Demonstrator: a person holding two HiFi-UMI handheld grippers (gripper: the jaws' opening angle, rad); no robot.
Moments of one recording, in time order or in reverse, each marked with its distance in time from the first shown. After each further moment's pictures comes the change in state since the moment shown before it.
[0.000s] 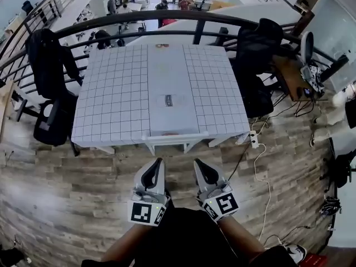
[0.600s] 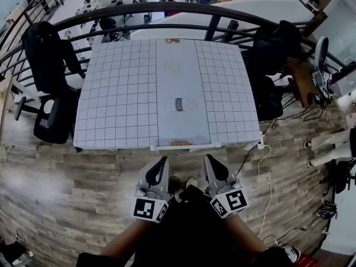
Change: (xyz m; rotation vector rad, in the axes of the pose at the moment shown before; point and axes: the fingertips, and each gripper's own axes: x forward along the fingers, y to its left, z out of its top) left arm 0.147 0.113 -0.015 -0.079 0.149 0.034; right arm 0.169 -0.091 0.018 0.083 0.127 -0.027
